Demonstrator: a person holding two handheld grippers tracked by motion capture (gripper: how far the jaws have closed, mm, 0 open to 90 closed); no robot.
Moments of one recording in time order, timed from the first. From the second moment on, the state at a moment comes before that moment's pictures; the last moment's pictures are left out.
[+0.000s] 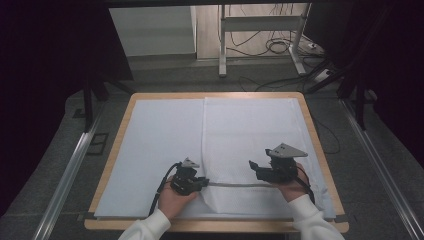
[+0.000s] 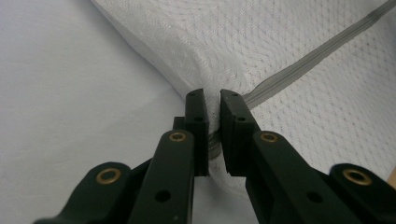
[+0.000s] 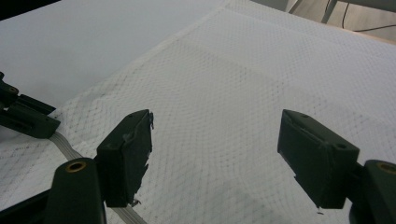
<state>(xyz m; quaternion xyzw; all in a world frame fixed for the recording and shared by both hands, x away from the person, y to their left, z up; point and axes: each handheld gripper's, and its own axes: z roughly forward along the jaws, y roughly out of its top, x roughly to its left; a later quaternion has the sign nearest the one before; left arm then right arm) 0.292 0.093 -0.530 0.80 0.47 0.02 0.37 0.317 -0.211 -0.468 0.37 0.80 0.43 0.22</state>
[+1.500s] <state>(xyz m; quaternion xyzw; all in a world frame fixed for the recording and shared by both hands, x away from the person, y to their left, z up) 0.294 0.098 -0.528 0.80 0.46 0.01 0.39 0.338 -0.340 -0.456 0.52 0.76 0.34 0.19</state>
